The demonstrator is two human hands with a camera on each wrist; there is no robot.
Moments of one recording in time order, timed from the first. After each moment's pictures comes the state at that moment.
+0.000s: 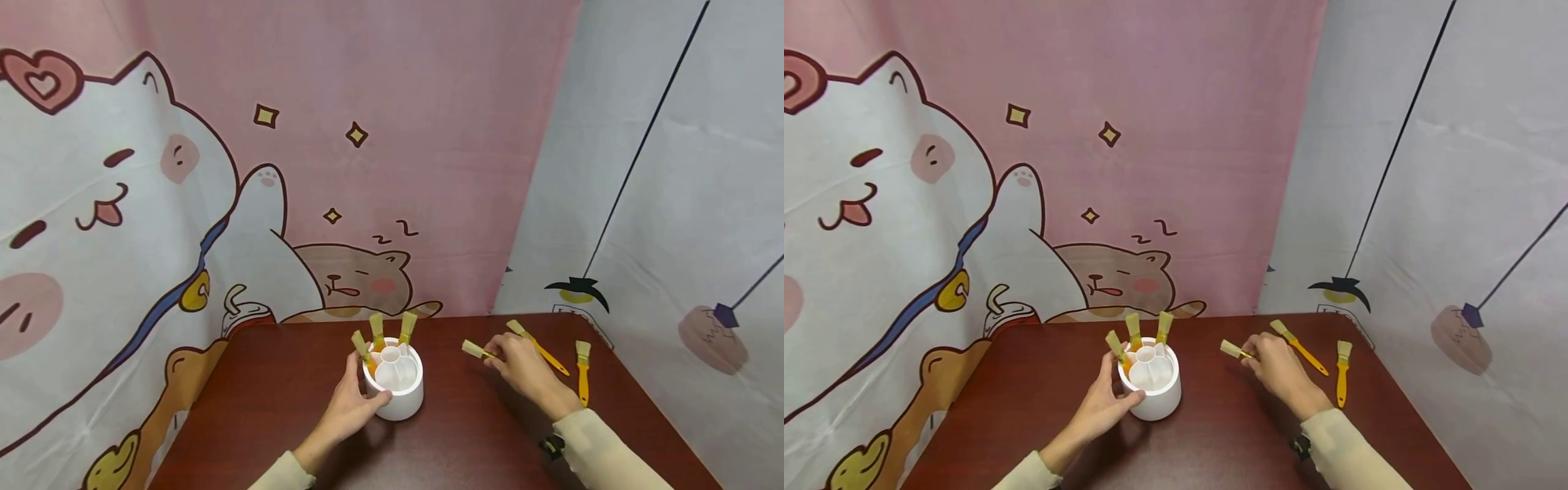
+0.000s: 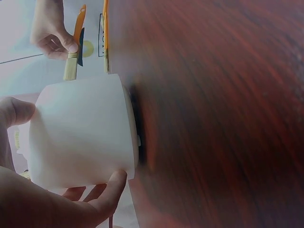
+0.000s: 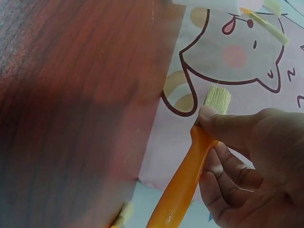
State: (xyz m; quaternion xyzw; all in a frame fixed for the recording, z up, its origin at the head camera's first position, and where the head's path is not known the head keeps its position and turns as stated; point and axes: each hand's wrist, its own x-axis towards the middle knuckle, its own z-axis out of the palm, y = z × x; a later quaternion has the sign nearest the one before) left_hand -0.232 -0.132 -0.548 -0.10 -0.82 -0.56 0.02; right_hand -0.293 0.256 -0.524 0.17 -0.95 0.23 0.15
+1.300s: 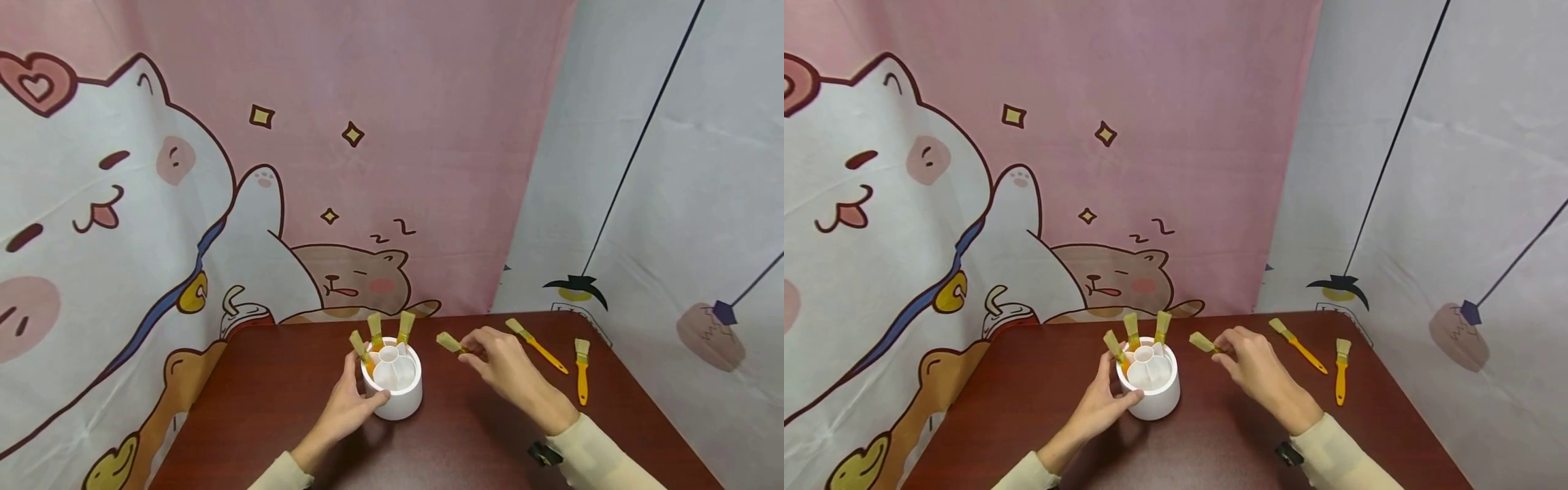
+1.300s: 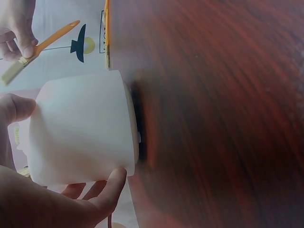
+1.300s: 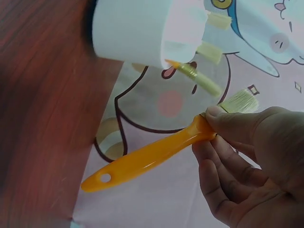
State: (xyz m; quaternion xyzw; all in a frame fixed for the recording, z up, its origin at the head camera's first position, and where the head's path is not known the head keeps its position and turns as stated) left_hand -0.234 -0.133 -0.550 -0.10 -0.81 -0.58 0.02; right_hand -0.256 0.207 -0.476 0.27 -0.89 0.27 0.25
